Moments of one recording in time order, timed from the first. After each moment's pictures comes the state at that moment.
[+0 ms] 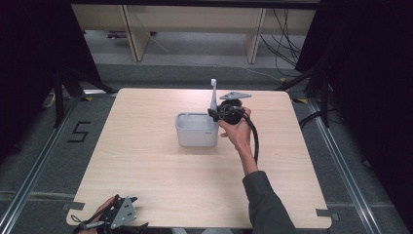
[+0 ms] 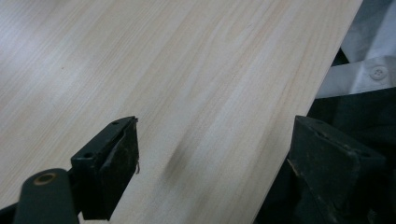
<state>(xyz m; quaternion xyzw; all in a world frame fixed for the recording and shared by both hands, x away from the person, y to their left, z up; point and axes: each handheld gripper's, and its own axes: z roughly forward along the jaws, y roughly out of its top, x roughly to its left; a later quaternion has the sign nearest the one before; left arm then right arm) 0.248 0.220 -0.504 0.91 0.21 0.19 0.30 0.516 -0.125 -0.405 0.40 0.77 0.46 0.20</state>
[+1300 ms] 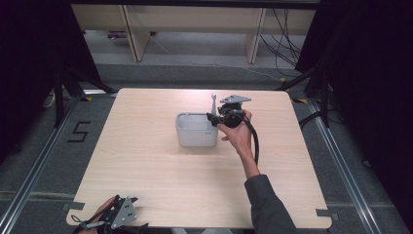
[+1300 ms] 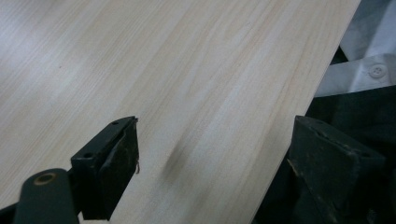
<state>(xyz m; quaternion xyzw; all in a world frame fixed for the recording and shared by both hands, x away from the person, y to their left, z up) 0.247 0.220 -0.505 0.91 0.21 0.19 0.30 0.509 -0.127 -0.410 0.40 0.77 0.45 0.20</state>
